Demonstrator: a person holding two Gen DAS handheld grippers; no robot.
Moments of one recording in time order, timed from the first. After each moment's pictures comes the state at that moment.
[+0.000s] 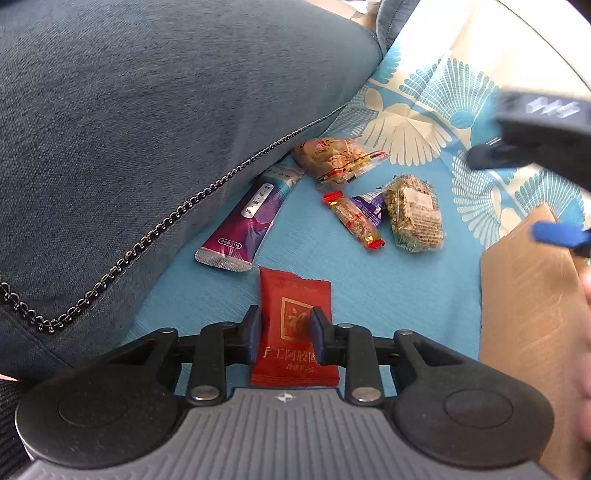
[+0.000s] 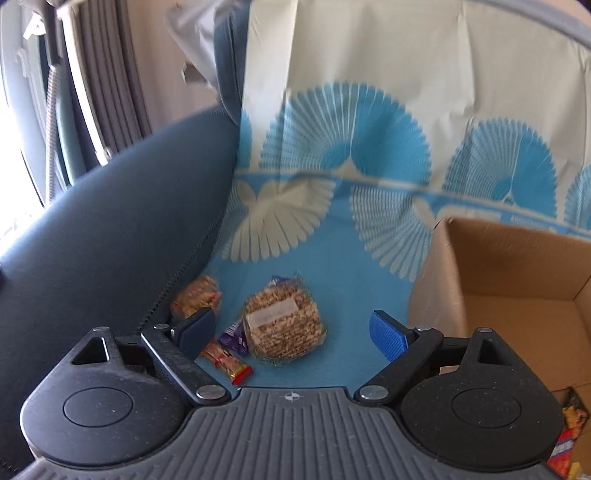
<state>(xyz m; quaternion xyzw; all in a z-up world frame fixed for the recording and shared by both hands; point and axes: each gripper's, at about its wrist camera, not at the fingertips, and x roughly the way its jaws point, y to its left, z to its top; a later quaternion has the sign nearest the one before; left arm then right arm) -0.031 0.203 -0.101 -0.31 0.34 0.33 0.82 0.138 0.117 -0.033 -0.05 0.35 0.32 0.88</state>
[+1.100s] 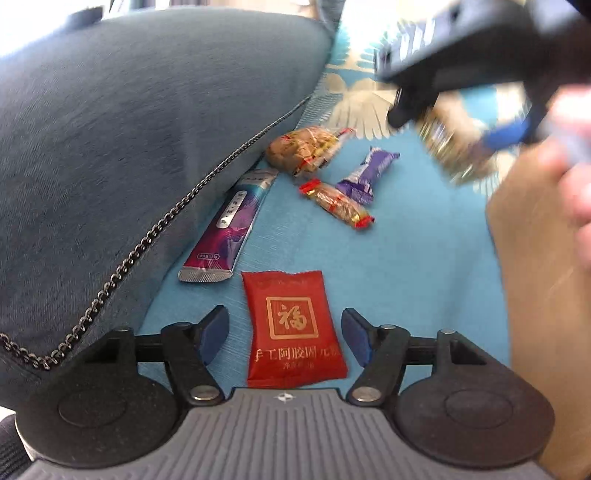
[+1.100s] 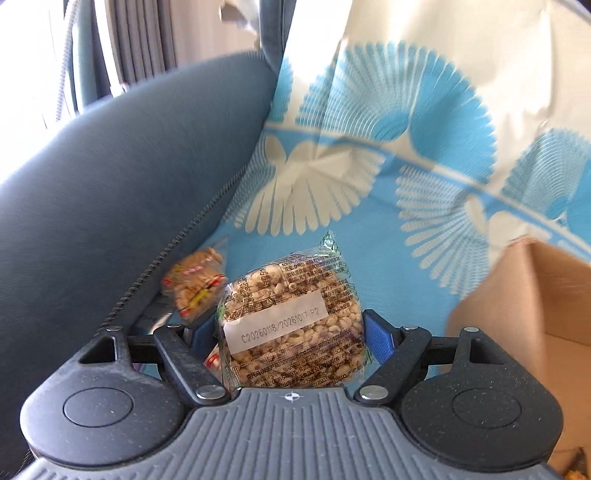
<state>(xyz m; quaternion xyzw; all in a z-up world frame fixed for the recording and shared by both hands) -0.006 0.170 -0.109 -0.16 0.38 0.33 0.85 0.142 0.145 -0.034 -0.13 0.36 0.36 0.85</state>
